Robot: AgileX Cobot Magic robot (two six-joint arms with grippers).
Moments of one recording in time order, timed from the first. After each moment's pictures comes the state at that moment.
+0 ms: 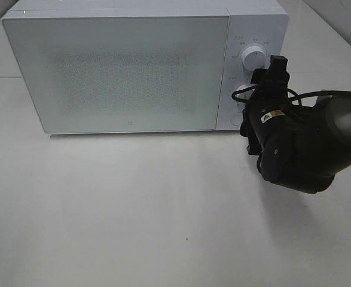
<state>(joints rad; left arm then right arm) -0.01 0.00 -0.50 -0.07 1.05 0.07 0.58 2.00 -0.72 0.75 -1.16 1.34</state>
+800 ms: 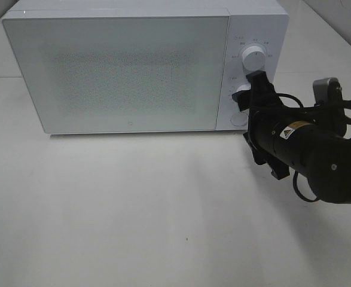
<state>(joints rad) -0.01 0.00 -0.50 -0.07 1.05 0.07 0.58 1.76 -0.52 0.50 -0.86 1.03</state>
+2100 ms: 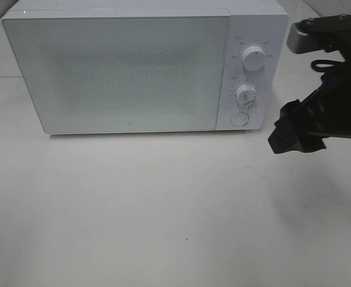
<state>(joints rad) -0.01 0.00 -0.50 -0.07 1.05 0.07 0.39 1.25 -0.80 0.08 0.62 -0.06</state>
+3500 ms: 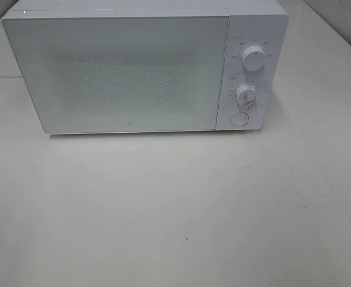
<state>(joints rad) -0.01 0.00 -0.50 -0.07 1.05 0.07 0.13 0.23 -0.53 -0.02 0.89 -0.02</state>
